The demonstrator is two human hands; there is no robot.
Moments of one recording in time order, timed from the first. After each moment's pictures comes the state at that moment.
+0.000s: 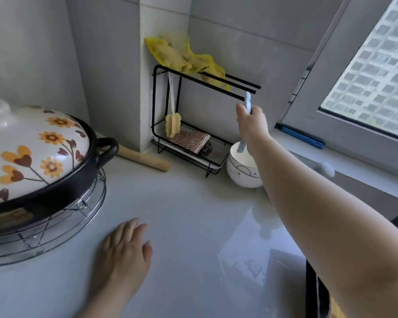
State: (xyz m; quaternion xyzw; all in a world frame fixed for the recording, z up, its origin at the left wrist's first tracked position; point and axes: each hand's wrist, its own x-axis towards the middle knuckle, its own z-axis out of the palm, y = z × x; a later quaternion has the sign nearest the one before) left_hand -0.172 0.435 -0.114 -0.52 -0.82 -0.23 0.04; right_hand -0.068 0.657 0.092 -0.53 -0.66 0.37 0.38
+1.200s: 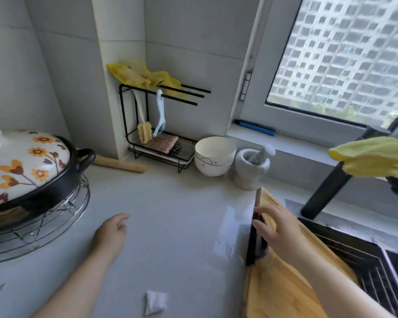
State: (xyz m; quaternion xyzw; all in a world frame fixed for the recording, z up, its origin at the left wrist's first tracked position) left_hand -0.158 0.430 -0.070 -0.37 -0.82 -0.37 -0.21; right_hand 0.147 0.500 0.021 -0.58 -0.77 0.22 0.15
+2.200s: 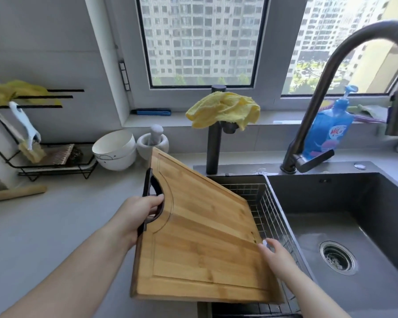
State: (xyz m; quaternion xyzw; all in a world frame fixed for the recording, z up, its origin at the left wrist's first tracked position) left_hand 0.091 0.435 0.052 -0.40 -0.61 -0.37 -0.58; right_hand 0.360 0.395 -0.079 -0.77 -0.42 0.43 0.21
